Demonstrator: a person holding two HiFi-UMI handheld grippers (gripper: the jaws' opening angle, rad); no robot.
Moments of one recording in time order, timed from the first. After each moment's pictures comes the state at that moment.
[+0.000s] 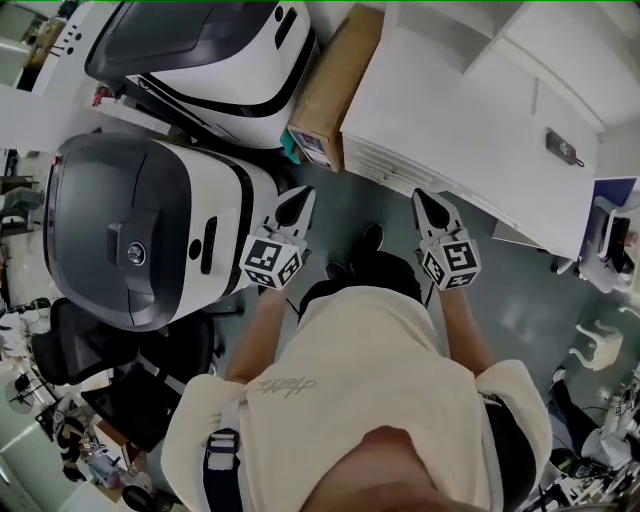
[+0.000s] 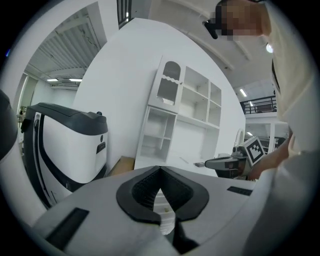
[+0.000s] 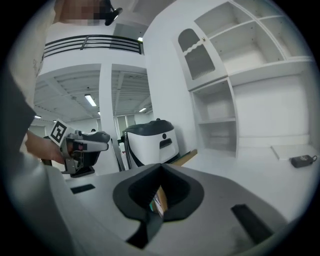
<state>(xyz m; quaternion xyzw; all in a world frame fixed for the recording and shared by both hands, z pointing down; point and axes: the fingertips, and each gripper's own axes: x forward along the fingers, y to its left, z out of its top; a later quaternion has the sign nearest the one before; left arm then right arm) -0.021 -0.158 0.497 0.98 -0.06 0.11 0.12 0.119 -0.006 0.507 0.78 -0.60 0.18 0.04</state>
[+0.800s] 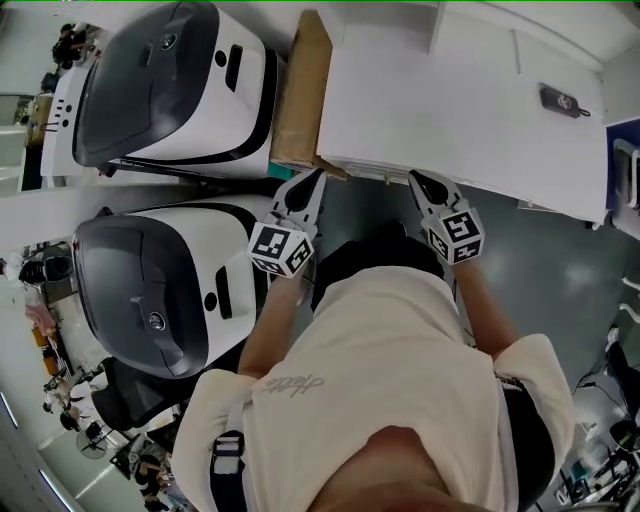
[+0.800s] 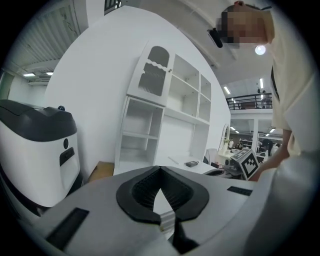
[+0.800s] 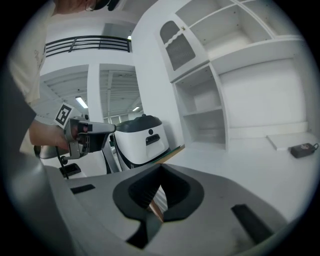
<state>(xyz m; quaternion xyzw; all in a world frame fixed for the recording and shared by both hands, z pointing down) 0.137 -0.146 0.478 0.99 0.04 0.13 0.09 0.219 -0.004 0.551 0.79 -0.58 0.22 0.02</state>
